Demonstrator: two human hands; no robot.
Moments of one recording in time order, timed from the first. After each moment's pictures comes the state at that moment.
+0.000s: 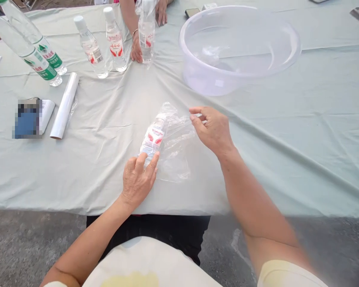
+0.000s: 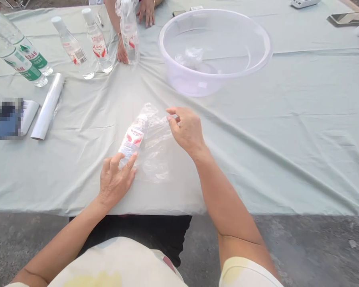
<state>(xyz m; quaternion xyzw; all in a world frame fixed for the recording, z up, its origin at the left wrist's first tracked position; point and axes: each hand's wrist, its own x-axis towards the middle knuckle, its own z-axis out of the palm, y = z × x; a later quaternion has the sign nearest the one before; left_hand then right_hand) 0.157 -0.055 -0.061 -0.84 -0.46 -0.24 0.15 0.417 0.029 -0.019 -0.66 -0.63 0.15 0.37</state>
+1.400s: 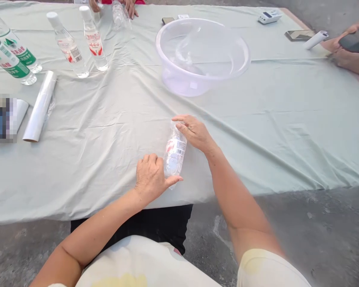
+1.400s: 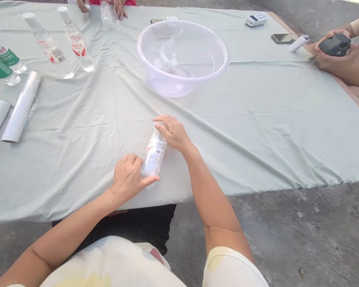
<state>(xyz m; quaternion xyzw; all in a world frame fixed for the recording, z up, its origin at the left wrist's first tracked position) 0.232 -0.065 -0.044 -0.86 -0.47 -0.14 -0.11 0.445 0.003 -0.019 -0.63 -0.65 0.25 0.34</state>
